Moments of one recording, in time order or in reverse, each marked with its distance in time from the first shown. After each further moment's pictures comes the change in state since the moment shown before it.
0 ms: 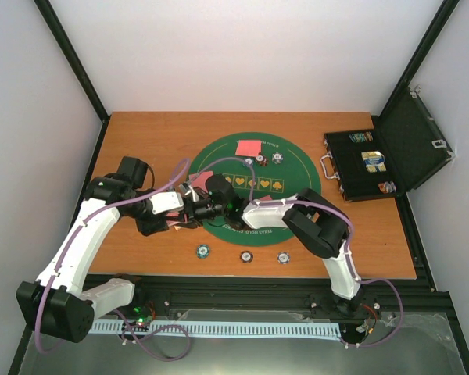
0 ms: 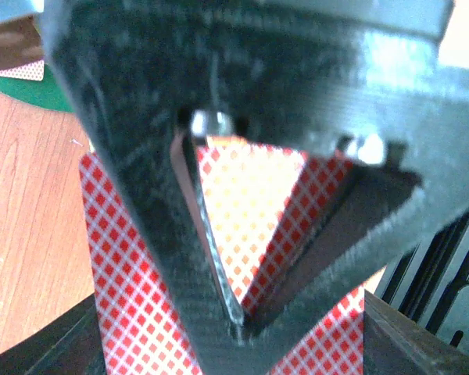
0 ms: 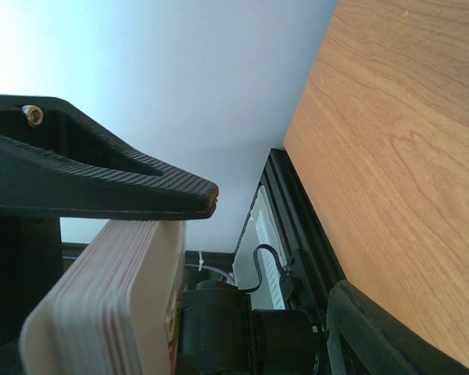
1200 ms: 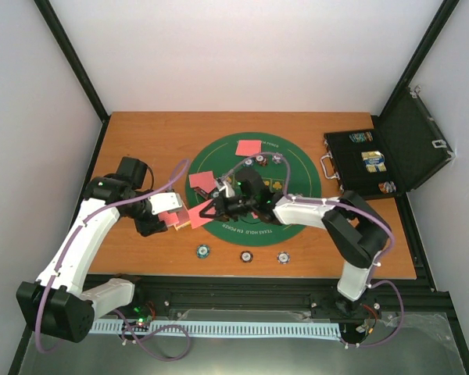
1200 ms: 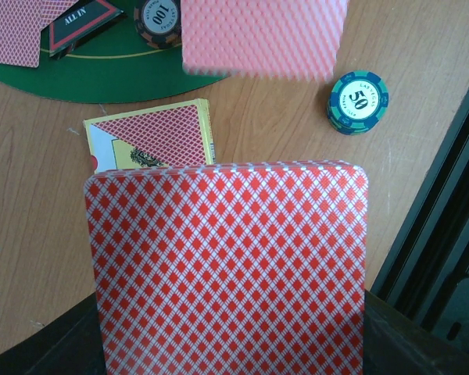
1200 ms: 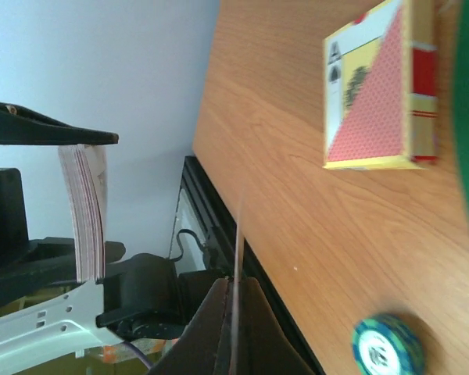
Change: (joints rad) left arm 0.001 0.002 -0.004 -0.012 -0.014 0.000; right arm -0.143 -0.259 -0.210 -0.325 0.032 -0.196
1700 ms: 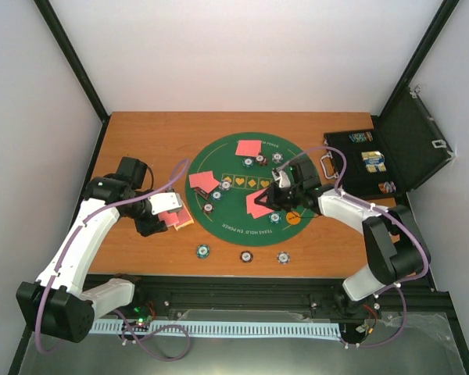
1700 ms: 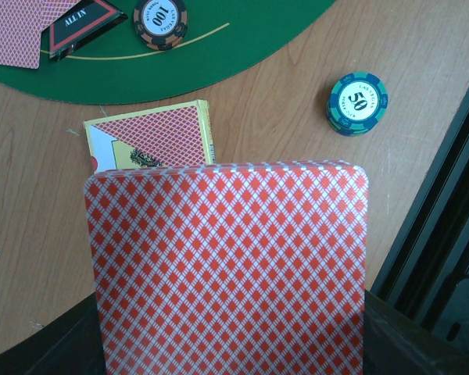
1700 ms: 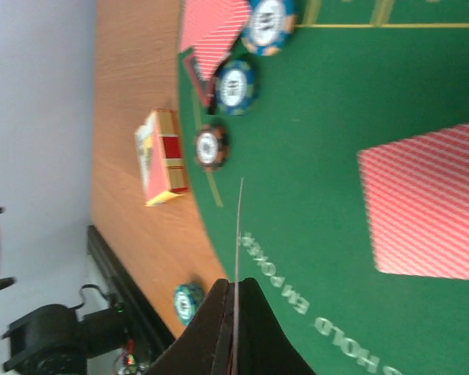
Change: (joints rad) left arm 0.000 -0.001 0.000 0.001 0.003 0.000; right arm -0.385 -0.277 -0.183 -0.383 0.043 -0.290
